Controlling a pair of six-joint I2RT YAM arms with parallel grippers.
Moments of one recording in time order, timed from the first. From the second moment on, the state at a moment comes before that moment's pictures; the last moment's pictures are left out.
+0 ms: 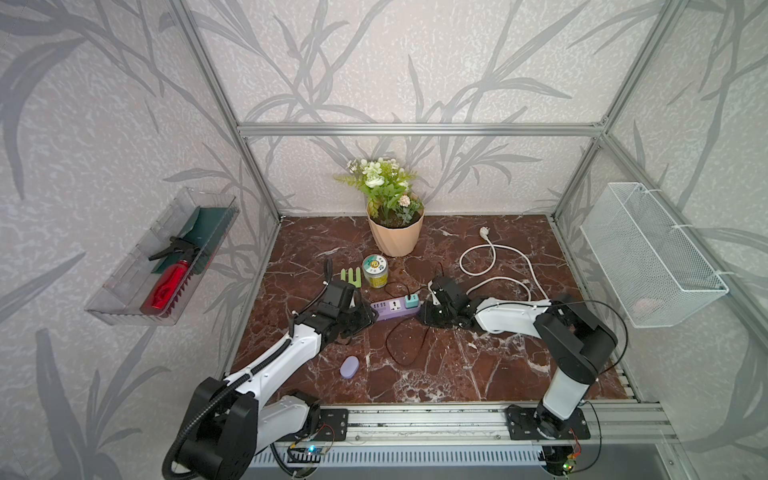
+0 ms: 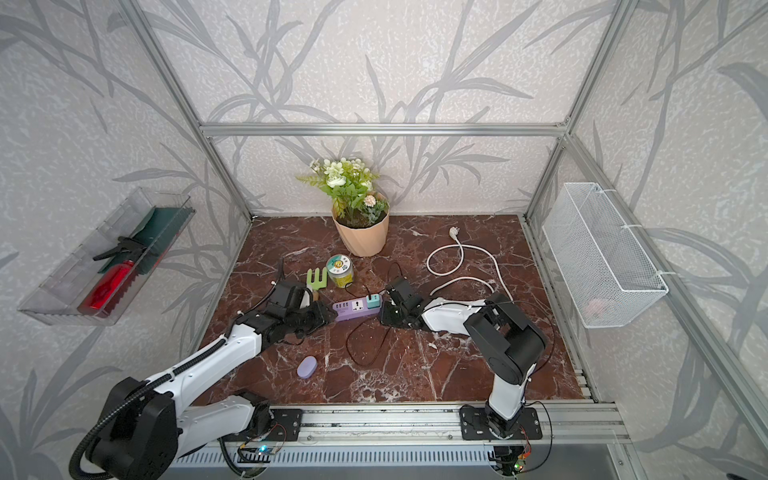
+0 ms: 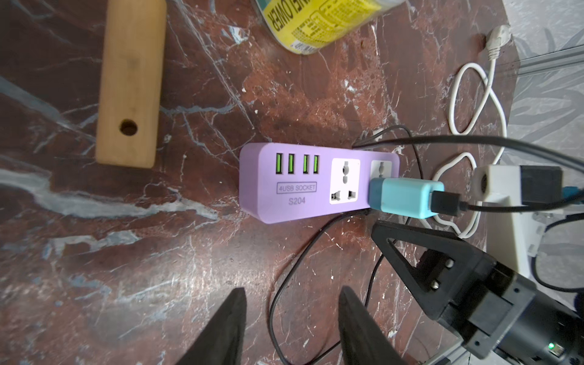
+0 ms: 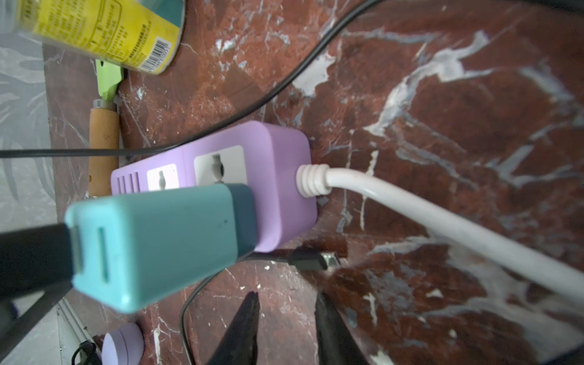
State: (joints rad) left arm -0.37 1.17 0.59 -0.34 0.25 -0.84; right arm 0.74 1.77 0.89 -0.02 -0.20 0.86
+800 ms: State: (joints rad) left arm -0.40 1.25 0.59 -0.25 0.26 -0.83; right arm 0.75 1.88 1.12 -0.22 -0.06 0.79
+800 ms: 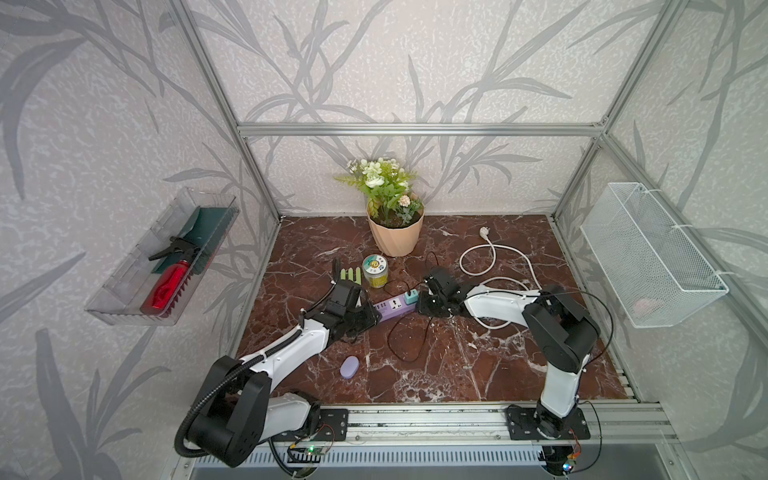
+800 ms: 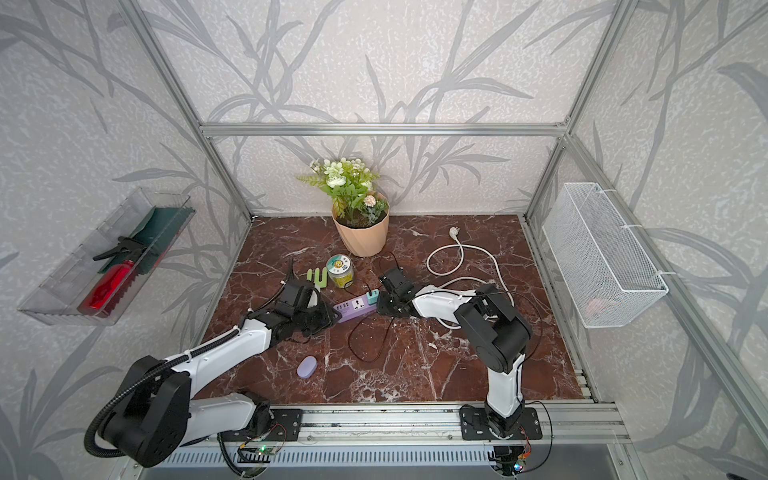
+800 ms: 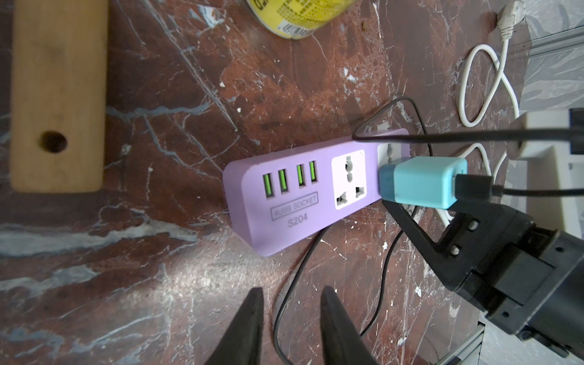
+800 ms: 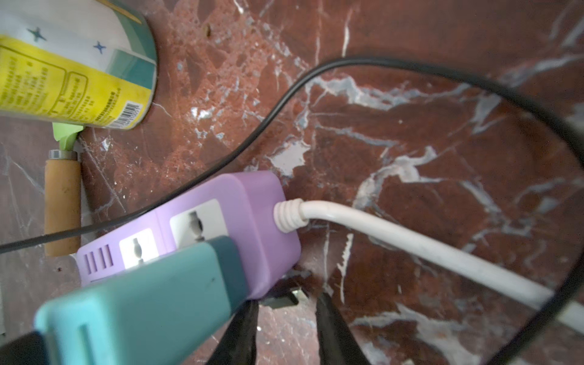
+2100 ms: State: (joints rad) left arm -0.56 1.26 0.54 -0.24 0.17 -0.79; right arm 0.87 1.69 1.05 -0.40 0.17 0.70
